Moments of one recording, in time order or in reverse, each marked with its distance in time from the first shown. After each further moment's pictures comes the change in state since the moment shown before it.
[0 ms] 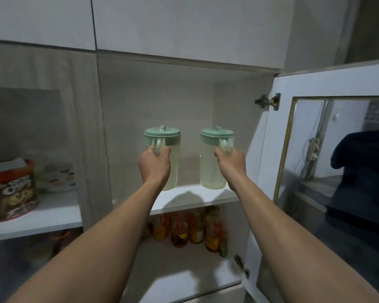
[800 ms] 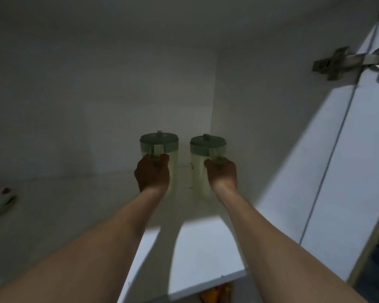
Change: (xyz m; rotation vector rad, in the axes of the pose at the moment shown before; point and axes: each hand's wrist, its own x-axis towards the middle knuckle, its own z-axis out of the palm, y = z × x) left_hand 0.199 -0.161 0.255 0.156 -0.021 -0.033; right_hand 0.299 0.179 0.113 -0.097 0.002 0.037
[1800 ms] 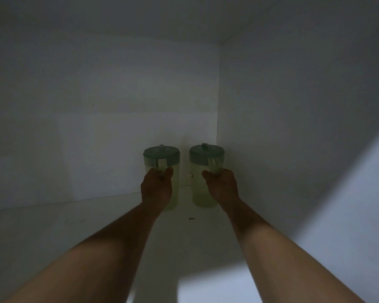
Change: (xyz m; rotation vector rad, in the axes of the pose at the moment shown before) left_hand 0.103 -0.060 0.125 0.028 -0.143 -0.108; right_hand 0.155 0.074 0.053 -0.083 -0.121 0.036
